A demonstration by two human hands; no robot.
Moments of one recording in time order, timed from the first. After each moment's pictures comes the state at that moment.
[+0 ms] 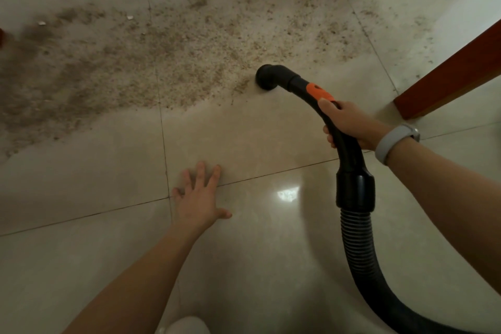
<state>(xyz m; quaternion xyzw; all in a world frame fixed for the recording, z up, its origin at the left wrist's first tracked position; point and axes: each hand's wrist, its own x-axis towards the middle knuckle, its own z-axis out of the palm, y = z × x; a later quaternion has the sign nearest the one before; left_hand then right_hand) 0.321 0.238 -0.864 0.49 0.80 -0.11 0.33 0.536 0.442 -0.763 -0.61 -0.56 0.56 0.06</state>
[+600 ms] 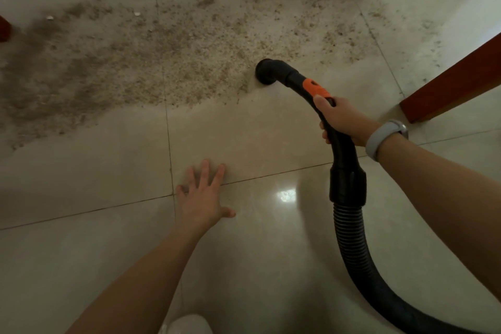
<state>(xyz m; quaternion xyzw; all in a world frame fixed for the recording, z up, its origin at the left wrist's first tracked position) 0.321 0.237 -0.863 0.49 0.80 -0.10 0.33 0.512 0.449 -0.773 -0.62 -0.59 0.52 0.06</state>
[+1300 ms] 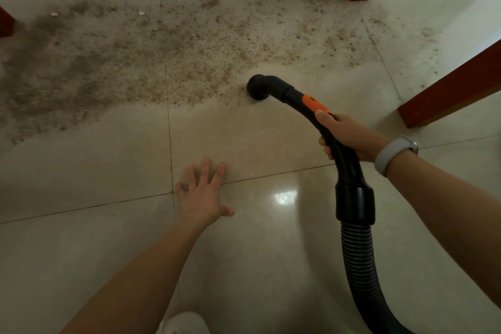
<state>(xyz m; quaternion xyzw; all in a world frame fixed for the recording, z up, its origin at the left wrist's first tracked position) 0.321 0.238 -0.862 0.48 0.80 -0.10 0.33 0.530 0.433 -0.769 -0.58 -0.56 0.59 0.03</state>
